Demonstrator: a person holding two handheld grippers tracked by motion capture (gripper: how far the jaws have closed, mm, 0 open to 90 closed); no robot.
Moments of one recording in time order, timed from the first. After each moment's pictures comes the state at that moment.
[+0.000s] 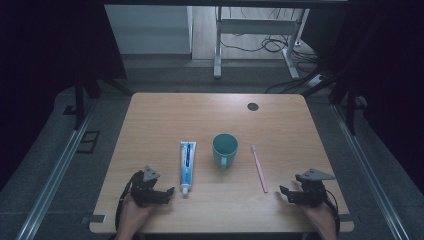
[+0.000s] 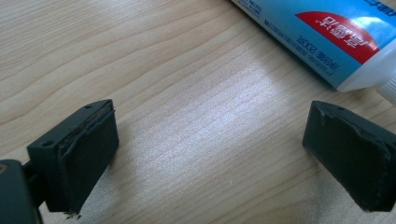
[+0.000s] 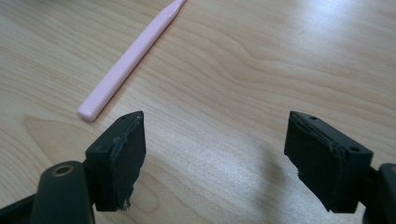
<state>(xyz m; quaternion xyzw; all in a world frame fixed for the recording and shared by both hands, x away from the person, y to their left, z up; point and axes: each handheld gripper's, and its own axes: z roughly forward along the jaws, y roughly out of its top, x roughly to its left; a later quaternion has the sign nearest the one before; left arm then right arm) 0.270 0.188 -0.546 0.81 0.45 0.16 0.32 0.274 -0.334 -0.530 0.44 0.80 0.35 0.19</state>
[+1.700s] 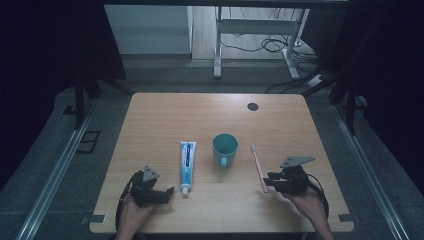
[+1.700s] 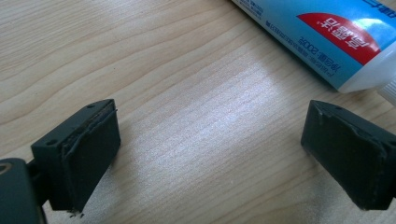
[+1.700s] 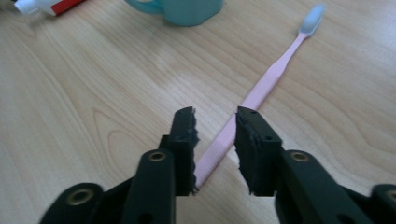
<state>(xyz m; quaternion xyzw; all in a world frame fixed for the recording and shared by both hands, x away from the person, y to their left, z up) 0.270 0.188 -0.545 0.81 0.46 0.16 0.32 0.300 -0.279 -0.493 0.36 0.85 0.37 0.09</state>
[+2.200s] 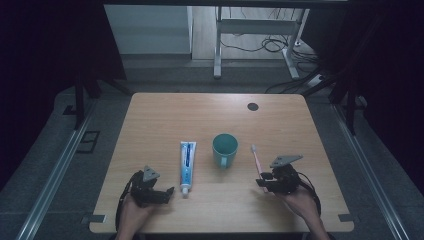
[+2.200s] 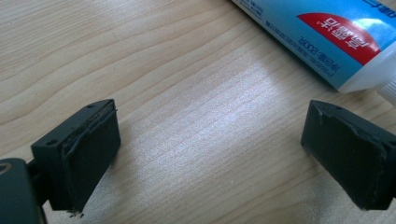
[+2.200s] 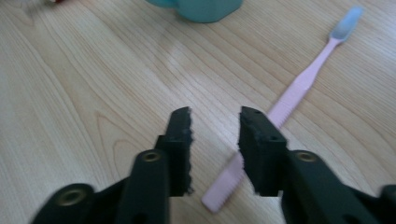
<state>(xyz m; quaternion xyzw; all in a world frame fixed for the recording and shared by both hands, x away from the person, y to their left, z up) 0.269 0.188 -0.545 0.81 0.46 0.16 0.32 0.307 -0.256 -0.498 0.34 0.87 0.34 0.08</state>
